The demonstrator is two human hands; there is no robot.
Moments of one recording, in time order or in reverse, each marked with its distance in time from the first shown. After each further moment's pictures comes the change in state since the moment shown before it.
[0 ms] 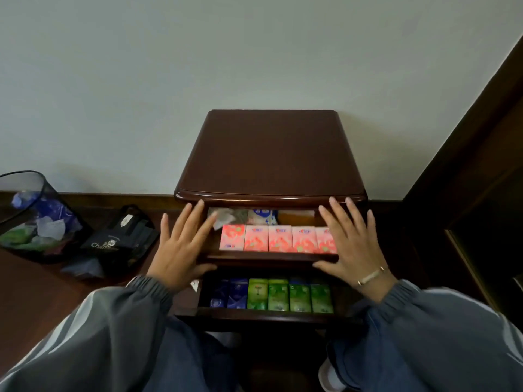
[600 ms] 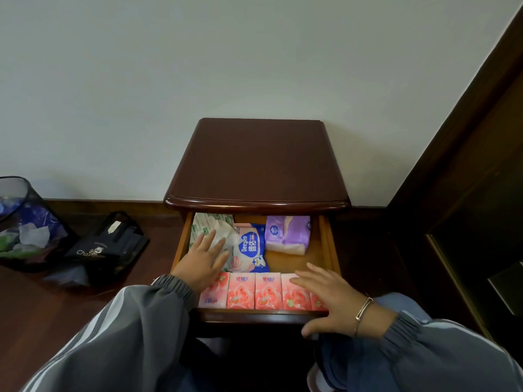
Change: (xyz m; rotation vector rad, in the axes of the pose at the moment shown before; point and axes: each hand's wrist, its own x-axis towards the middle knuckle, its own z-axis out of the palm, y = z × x) left_hand 0.028 0.038 0.030 -0.242 -0.450 -0.023; right_hand -0.051 -0.004 0.014 0.439 -0.552 -0.225
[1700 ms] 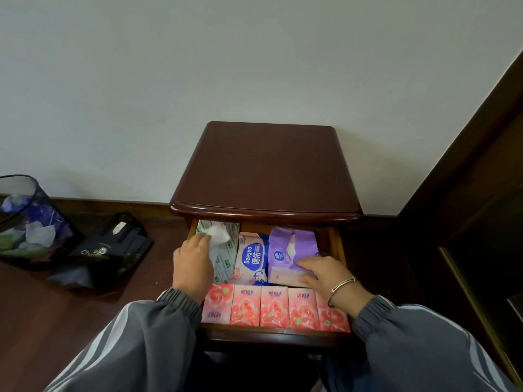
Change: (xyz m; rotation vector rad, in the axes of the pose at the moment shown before) left_hand 0.012 0.004 -0.004 -0.178 0.513 -0.376; right_hand 0.075 0.007 -0.027 -0.025 0.080 0.221
